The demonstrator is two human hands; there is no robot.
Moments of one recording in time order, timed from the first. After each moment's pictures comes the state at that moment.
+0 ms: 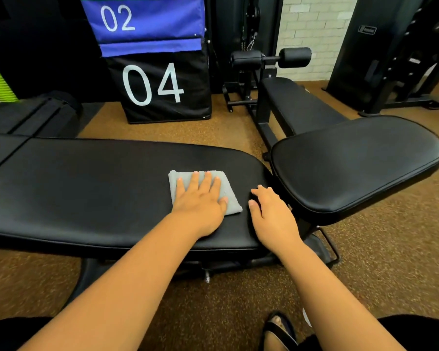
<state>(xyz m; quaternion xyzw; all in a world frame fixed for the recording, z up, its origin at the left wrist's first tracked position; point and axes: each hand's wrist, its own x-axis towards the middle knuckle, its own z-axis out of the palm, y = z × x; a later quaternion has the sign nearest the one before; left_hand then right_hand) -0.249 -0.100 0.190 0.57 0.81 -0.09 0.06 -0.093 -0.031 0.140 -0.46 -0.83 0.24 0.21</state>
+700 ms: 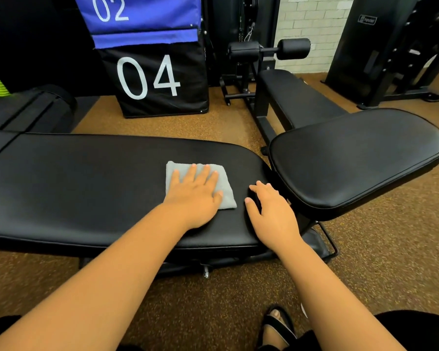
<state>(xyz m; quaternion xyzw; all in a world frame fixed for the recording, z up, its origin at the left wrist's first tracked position) -0.264 -0.096 0.190 0.60 0.79 -0.08 0.06 -0.094 -0.032 0.137 -0.46 -0.83 0.23 0.21</state>
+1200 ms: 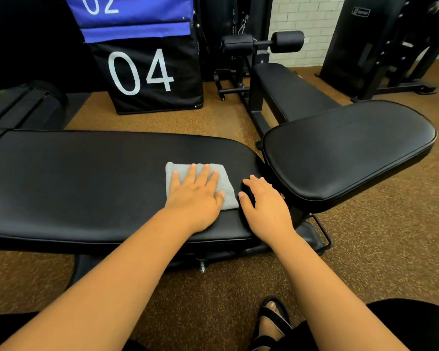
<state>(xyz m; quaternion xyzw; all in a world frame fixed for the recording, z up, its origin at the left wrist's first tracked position) -0.242 -0.100 0.184 0.60 0.79 -0.08 0.05 -0.090 -0.033 0.138 -0.46 -0.83 0.23 0.21</state>
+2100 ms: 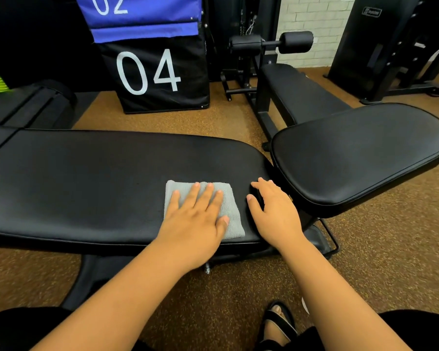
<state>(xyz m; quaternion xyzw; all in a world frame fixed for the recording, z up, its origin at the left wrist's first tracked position) -0.228 -0.154 0.190 0.61 0.79 -0.08 0.03 -0.092 -0.032 0.136 -0.46 -0.83 0.23 0.22</state>
